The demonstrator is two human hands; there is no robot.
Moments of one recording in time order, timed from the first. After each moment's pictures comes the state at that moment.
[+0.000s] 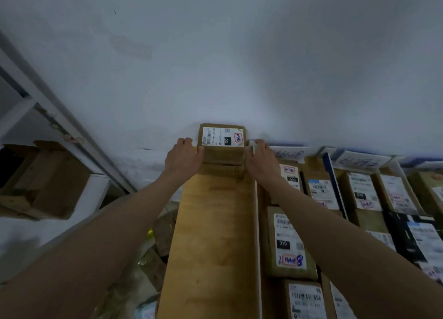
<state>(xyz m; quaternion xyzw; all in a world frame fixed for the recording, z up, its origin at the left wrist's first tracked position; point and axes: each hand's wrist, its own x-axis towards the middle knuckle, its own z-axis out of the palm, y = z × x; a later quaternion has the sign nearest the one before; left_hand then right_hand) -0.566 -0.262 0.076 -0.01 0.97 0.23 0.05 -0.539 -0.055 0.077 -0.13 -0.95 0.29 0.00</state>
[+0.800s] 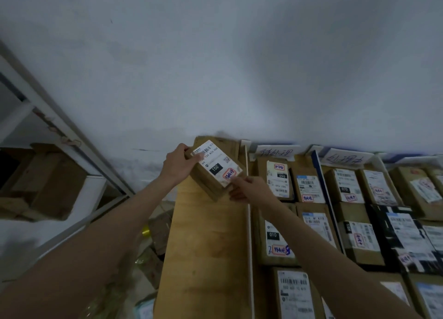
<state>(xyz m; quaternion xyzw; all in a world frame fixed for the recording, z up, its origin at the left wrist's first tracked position) -0.539 -0.267 0.086 -0.03 0.90 0.43 0.09 -0.453 -0.056 0.086 -0.19 -0.75 0.61 -0.18</state>
